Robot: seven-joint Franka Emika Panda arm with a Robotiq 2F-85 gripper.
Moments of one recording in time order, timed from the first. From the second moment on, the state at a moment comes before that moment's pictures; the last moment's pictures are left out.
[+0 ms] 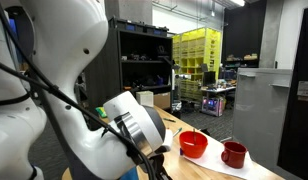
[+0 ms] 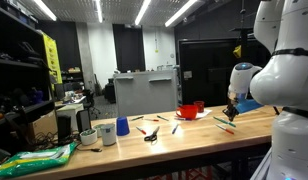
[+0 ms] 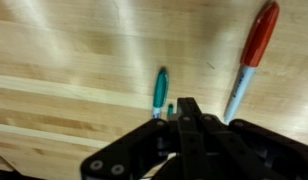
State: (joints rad) arm -0.62 -0.12 -0.40 -2.77 -2.01 3.19 1.46
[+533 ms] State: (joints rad) arm -0.63 -0.08 -0.40 -2.78 -2.25 3.33 1.70
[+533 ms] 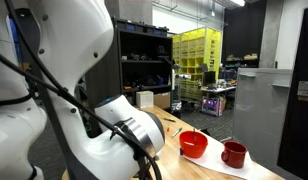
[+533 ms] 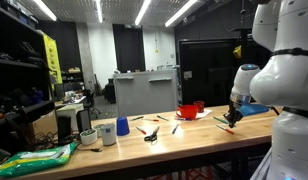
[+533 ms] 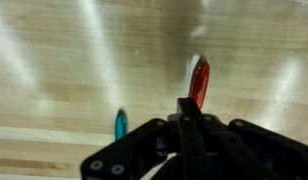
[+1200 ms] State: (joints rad) arm -0.63 -0.05 -0.38 -2.78 -2.44 3.33 1.92
